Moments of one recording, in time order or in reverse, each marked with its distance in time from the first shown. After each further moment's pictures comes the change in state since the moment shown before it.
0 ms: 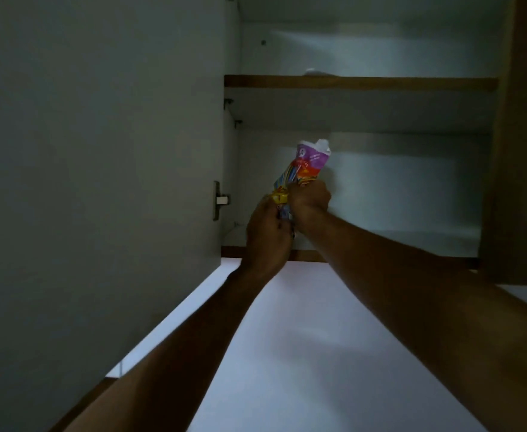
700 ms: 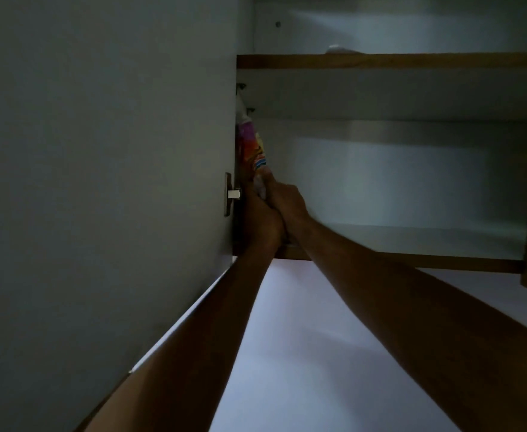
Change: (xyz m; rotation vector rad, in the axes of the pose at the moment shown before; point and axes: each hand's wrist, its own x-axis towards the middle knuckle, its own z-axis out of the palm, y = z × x) left_hand 0.046 -0.030 -0.014 -0.096 0.360 -0.229; right_hand -0.017 0.013 0.048 0.011 -0.481 -0.200
